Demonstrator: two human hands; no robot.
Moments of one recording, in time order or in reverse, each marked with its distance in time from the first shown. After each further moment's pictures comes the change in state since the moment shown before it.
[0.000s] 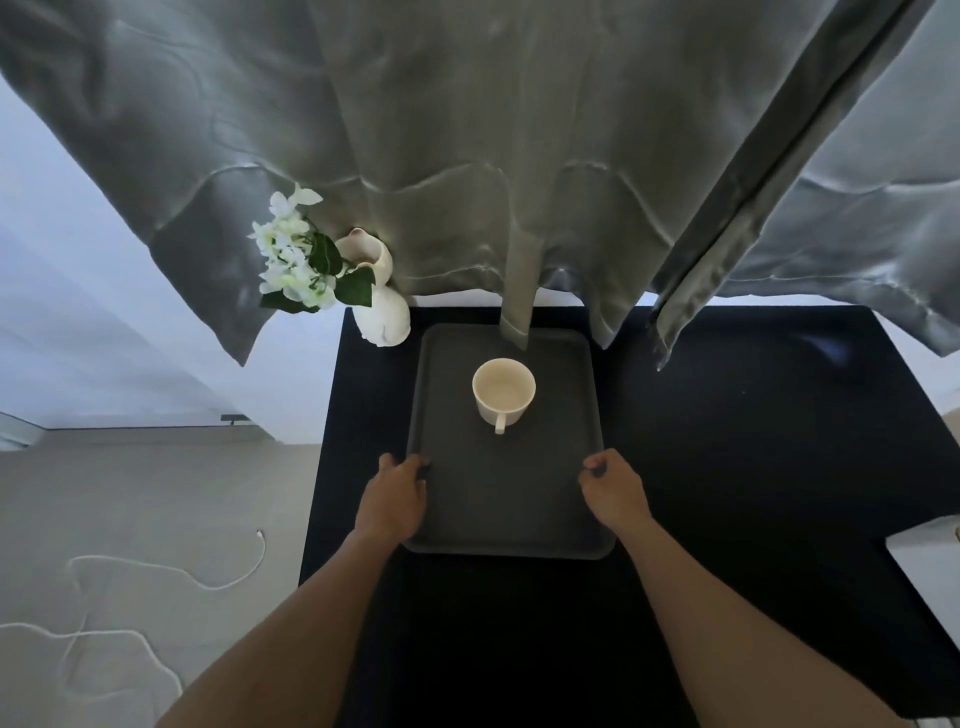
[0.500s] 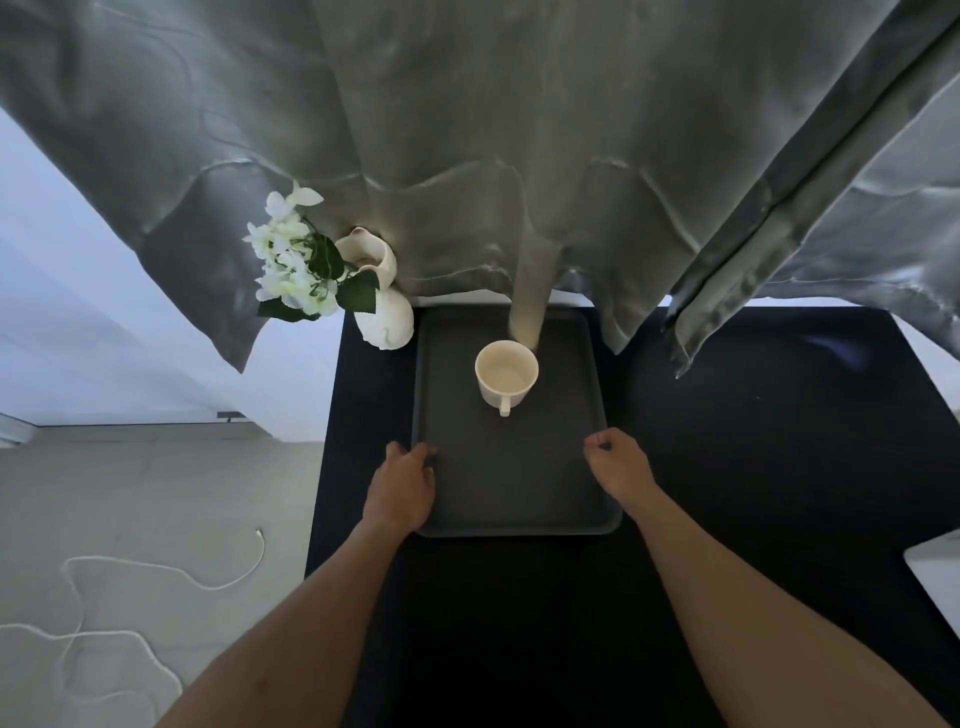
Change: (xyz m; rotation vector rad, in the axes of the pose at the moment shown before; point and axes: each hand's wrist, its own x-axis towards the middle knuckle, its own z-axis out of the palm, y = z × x) left_hand 0.032 0.006 -0.008 -0.022 0.035 0.018; right_hand 0.037 -0.034 -0.004 0.032 -0.026 0.016
